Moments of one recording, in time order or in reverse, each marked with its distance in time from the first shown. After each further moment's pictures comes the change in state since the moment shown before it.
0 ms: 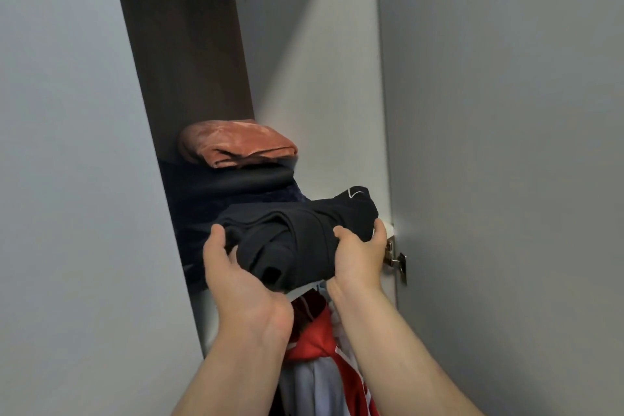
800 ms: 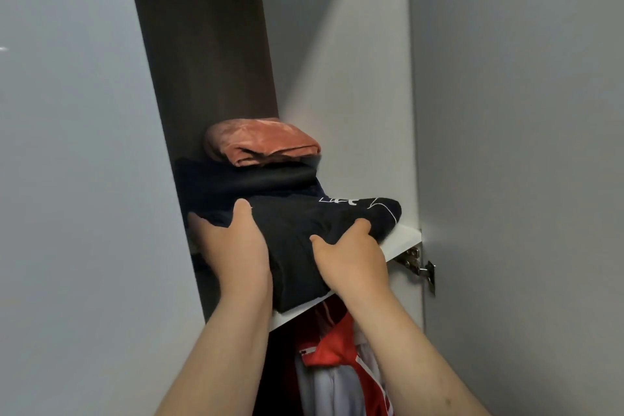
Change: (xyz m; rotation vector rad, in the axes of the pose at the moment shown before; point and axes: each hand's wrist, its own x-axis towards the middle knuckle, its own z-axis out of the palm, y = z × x) left_hand 0.057 0.019 0.009 0.681 0.340 0.515; right_hand 0.000 -0.003 0.012 -1.283 -0.226 -0.311
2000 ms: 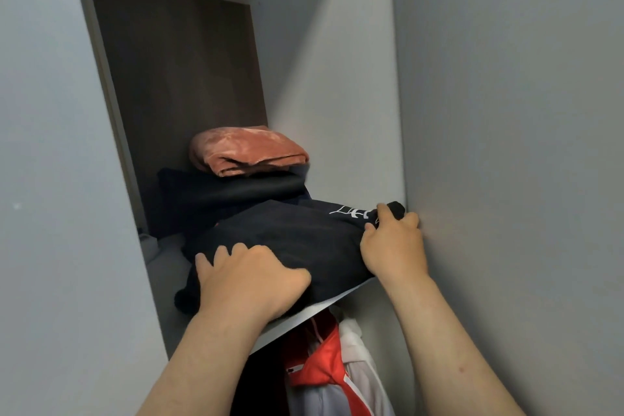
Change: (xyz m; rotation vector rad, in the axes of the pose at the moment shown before) left_hand -0.013 0.001 0.007 1.580 -0.621 0.374; right_hand 0.079 0.052 -0.041 -0.248 0.221 -0.075
